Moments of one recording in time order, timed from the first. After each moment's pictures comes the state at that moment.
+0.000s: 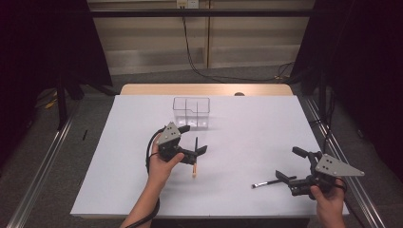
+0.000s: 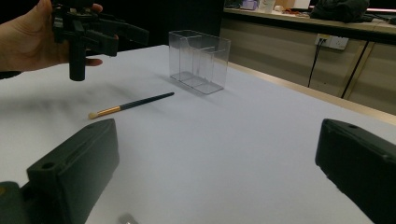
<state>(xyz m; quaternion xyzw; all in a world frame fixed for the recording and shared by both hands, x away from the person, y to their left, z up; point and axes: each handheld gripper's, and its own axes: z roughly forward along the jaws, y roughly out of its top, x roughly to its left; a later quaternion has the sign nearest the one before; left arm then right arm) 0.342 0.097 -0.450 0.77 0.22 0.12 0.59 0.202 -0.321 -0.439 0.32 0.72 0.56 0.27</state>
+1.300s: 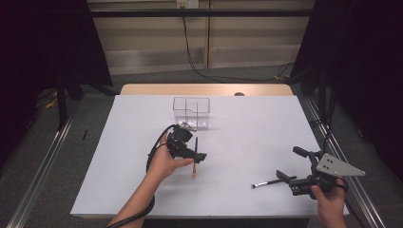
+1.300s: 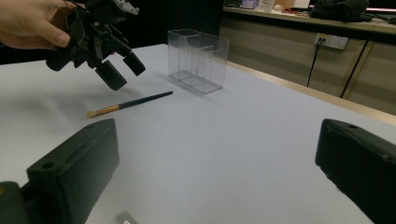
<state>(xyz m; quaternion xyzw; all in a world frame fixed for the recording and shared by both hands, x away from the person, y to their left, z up) 0.359 0.072 -0.444 0.88 0.34 0.03 0.33 0.203 -0.323 -0.439 0.32 0.72 0.56 0.27</state>
